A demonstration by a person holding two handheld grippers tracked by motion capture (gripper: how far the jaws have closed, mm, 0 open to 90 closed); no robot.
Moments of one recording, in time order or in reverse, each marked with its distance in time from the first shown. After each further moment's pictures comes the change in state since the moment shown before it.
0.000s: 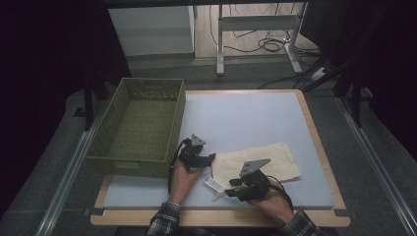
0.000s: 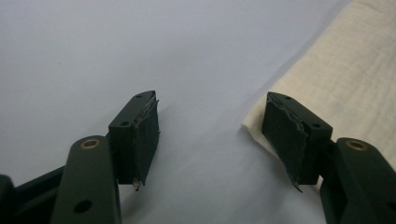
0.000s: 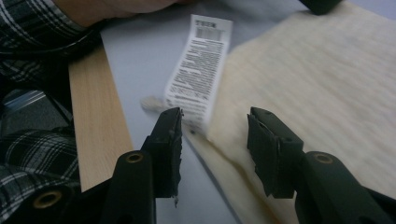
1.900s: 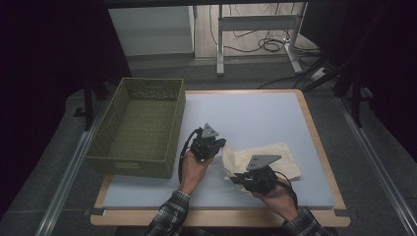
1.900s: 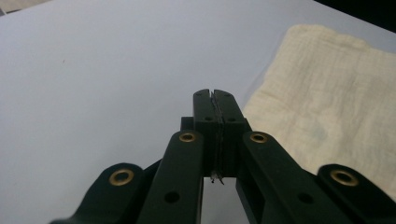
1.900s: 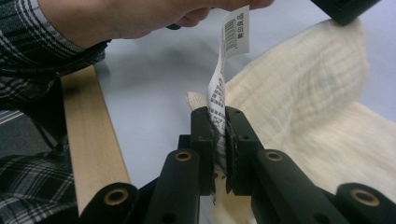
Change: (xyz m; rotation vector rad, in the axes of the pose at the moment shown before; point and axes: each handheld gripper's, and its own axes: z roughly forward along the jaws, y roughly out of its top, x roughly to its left) left arm -0.031 0.055 -0.011 -0.120 -0.119 0.107; right arm 0.000 0.013 -0.035 -0.104 -0.103 -0.024
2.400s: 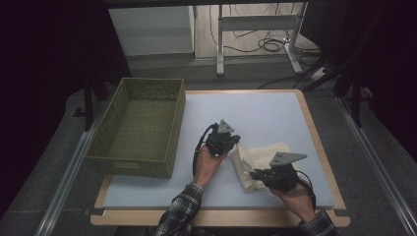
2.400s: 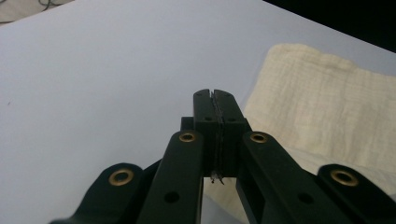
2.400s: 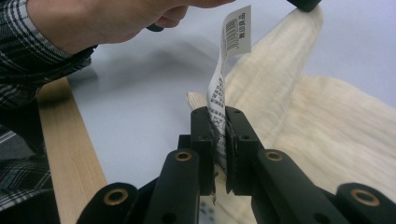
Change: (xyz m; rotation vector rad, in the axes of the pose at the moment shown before) left arm -0.017 0.025 0.037 -0.013 -0.044 0.044; right arm -0.031 -0.029 -0.039 -0.040 -0.072 0.106
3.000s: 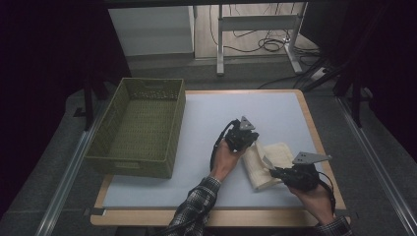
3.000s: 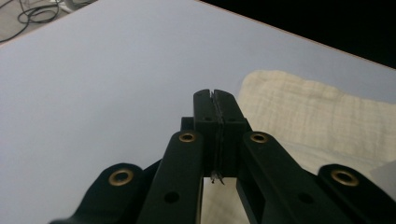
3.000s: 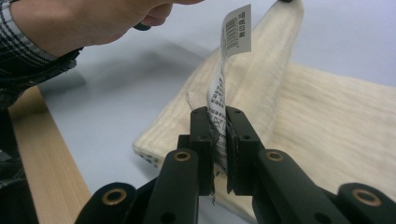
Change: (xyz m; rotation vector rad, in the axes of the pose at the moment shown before) left arm -0.027 0.033 0.046 -0.004 -0.046 0.076; right arm -0.031 -0.026 -0.041 -0.025 -0.096 0.086
